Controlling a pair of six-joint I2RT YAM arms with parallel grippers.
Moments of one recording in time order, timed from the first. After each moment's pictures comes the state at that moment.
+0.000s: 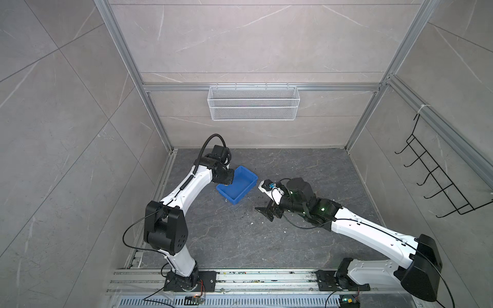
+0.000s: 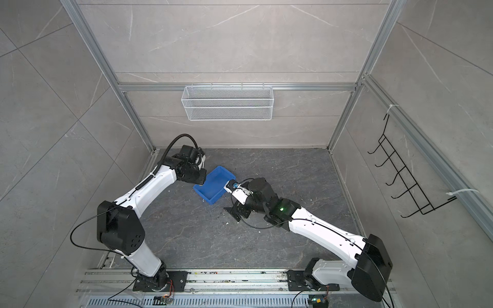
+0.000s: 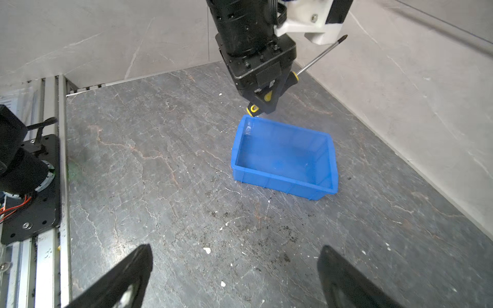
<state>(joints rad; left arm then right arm) -0.35 1.72 1.52 -0.89 0.04 -0.05 0.84 1.26 0.99 -0.23 -0.13 -0.21</state>
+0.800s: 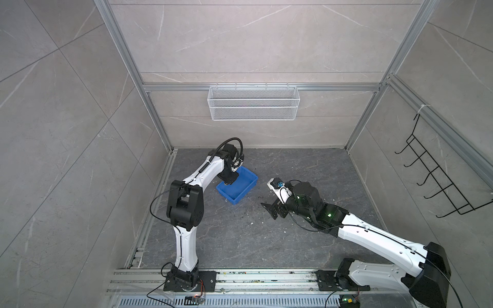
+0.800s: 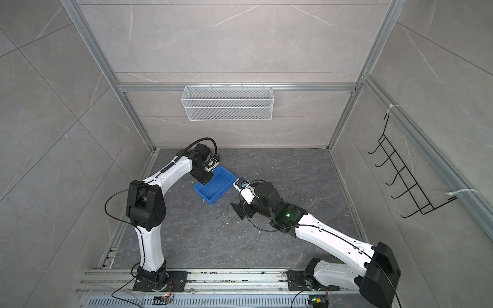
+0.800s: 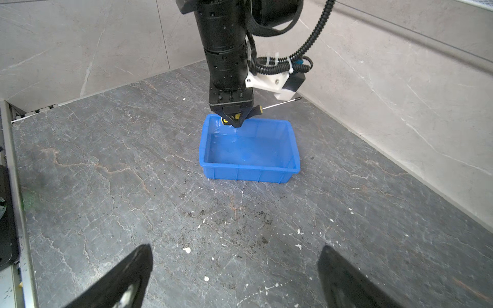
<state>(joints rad) -0.37 2.04 1.75 -1.00 -0.07 0.37 0.84 1.18 0.91 -0.19 0.02 -0.12</state>
